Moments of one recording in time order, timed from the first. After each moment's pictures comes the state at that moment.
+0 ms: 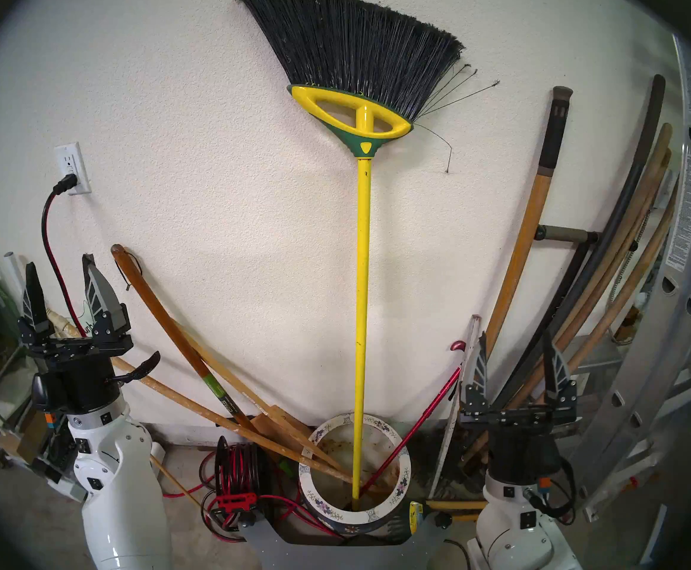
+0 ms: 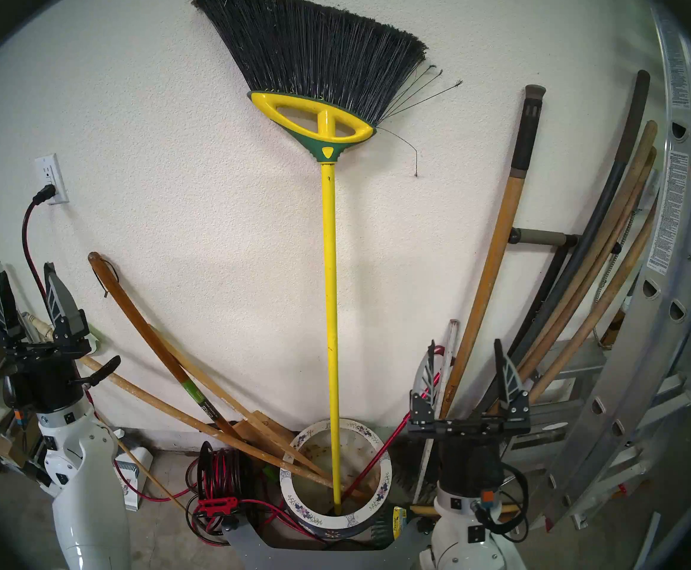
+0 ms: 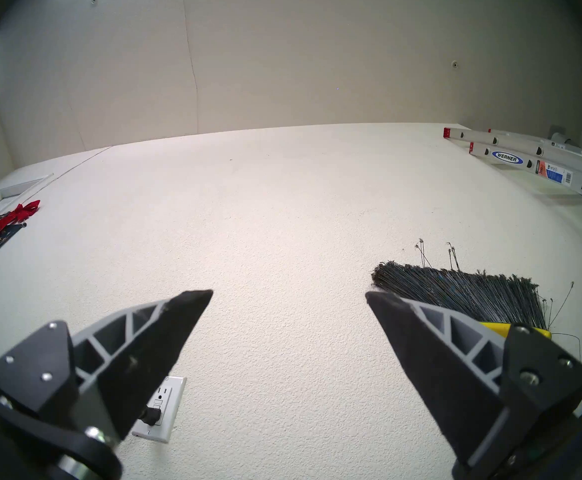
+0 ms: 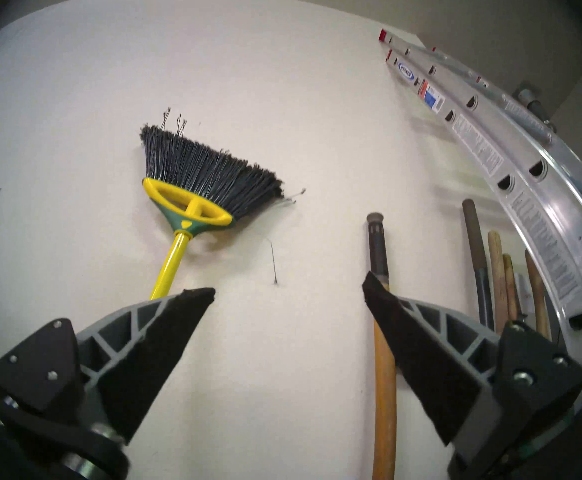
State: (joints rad) left arm 1.85 -1.68 -2.06 -1.94 -0.67 -0.96 -0.66; right arm -2.19 -1.41 1.43 -1.95 -0.38 -0.90 -0.47
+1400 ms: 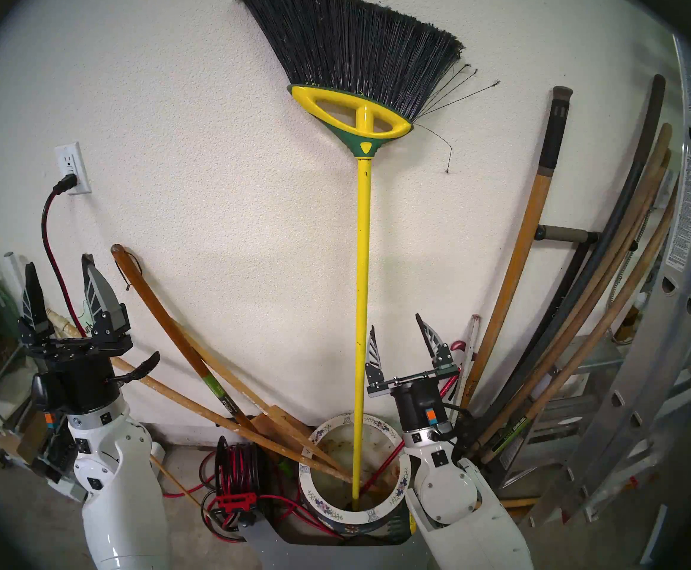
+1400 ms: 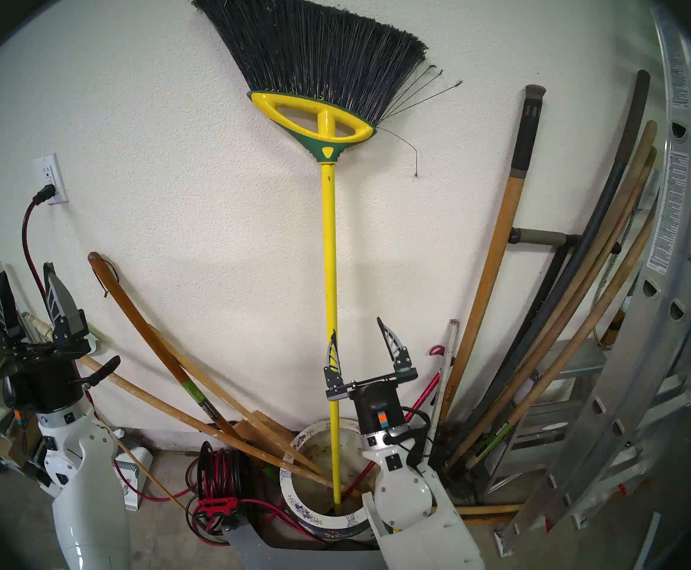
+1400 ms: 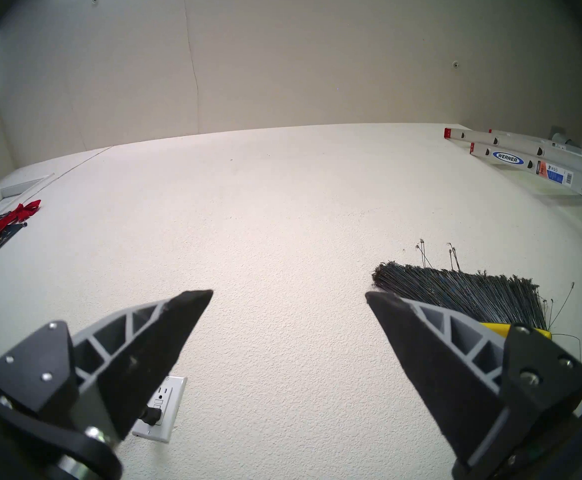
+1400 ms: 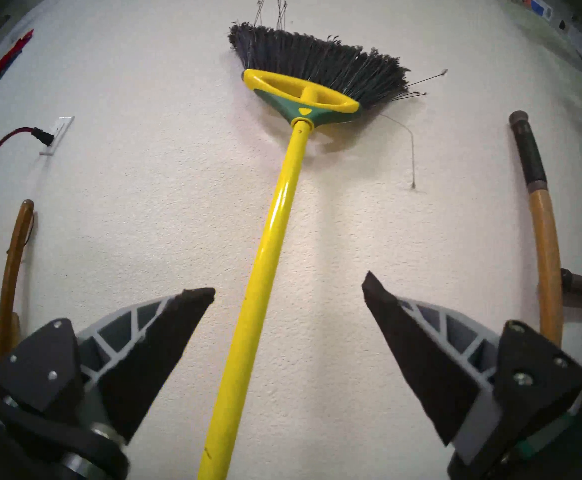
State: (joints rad) left arm 1.85 -1.68 -2.06 -1.94 -0.67 -0.96 -0.66; right arm -1.79 -1.51 1.28 -1.63 -0.33 -0.63 -0.19
